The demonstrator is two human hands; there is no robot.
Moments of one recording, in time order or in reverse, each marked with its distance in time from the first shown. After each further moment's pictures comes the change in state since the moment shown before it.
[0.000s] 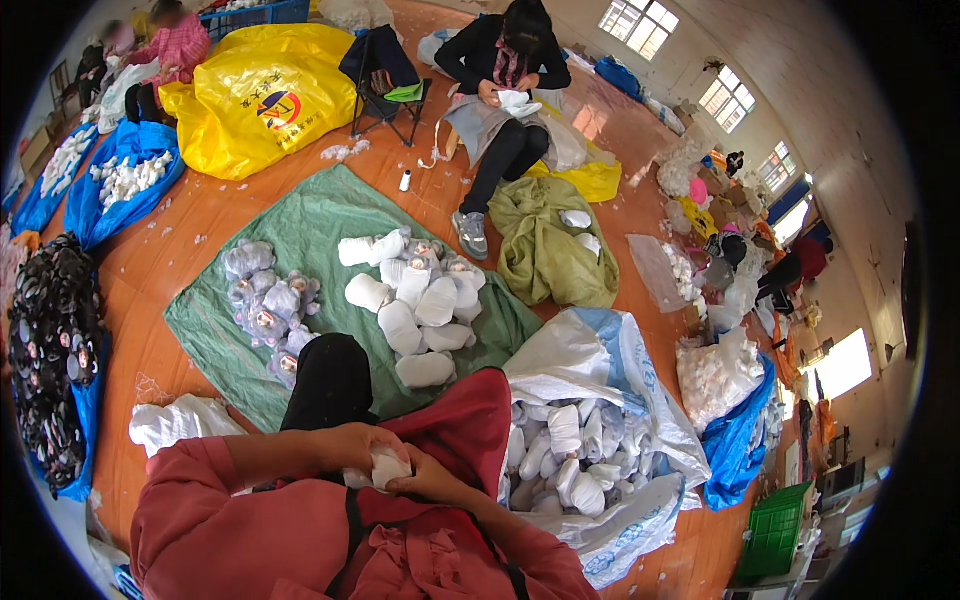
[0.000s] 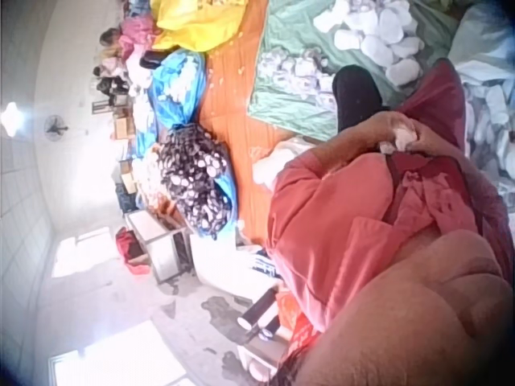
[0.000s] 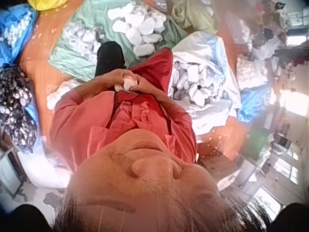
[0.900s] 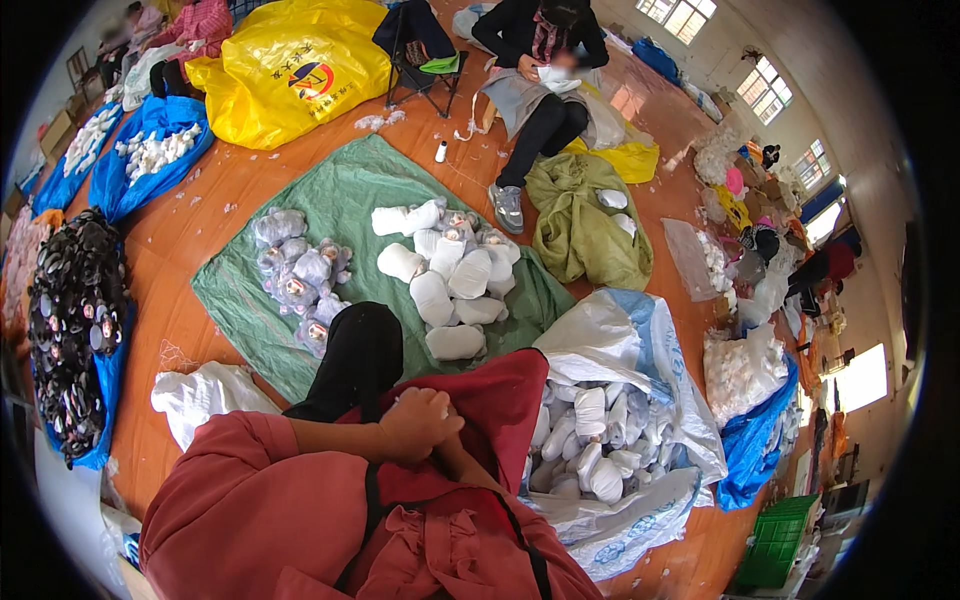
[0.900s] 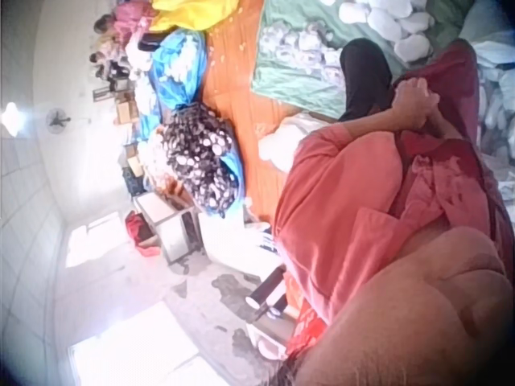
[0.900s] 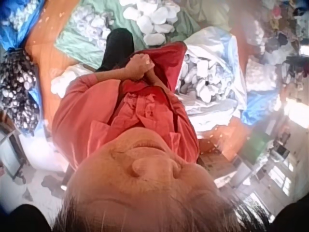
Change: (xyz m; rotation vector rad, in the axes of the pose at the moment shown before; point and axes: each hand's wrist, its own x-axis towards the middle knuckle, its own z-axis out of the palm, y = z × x) left_hand 0.043 -0.005 0.037 1.501 0.538 0.548; right_hand 0.100 0.095 -0.001 -0.037 0.619 -0.383
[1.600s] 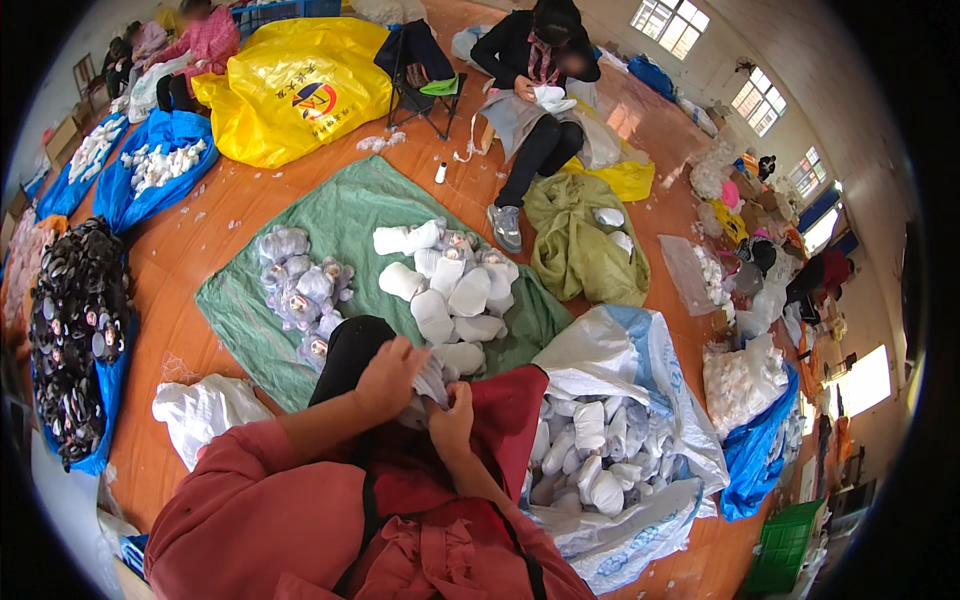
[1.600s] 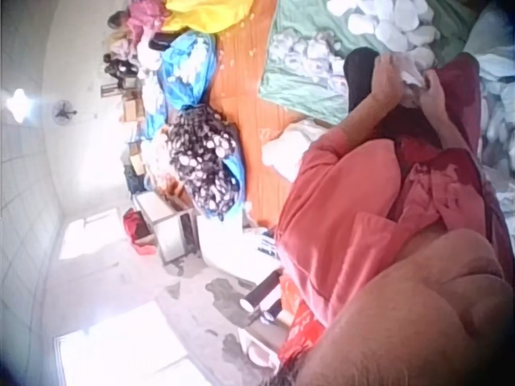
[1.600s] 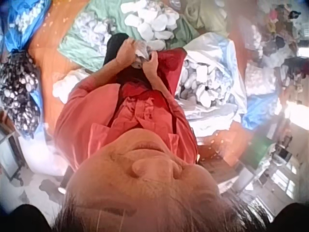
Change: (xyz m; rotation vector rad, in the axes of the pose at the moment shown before) left_hand 0.007 -0.063 -0.016 -0.050 0.418 -0.268; right_hand 0.009 -0.109 -0.006 -0.249 0.319 -0.261
